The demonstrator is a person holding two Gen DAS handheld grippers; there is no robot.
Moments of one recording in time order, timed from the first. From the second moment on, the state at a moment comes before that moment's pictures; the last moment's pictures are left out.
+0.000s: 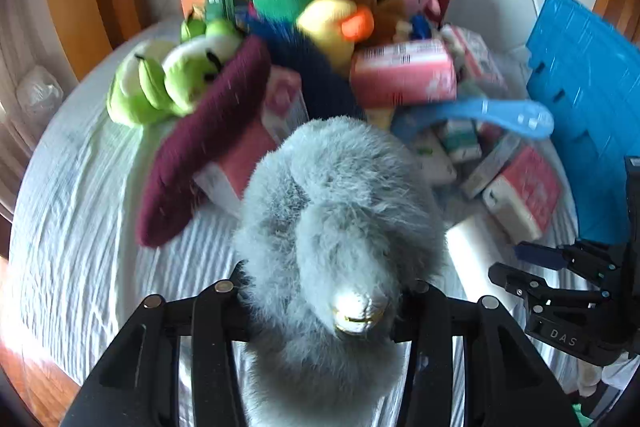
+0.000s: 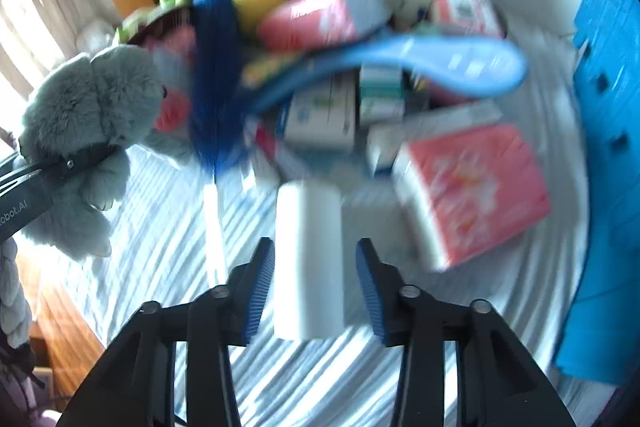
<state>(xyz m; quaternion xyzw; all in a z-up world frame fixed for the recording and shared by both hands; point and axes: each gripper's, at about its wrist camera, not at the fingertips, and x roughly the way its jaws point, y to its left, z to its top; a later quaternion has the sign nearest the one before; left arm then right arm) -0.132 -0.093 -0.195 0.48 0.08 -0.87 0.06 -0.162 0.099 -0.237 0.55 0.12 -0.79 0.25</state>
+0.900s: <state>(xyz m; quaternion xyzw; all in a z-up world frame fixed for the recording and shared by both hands) -0.145 -0.026 -0.076 0.36 0.01 -0.93 0.00 -0.141 0.160 -0.065 0.34 0.06 -0.91 0.23</state>
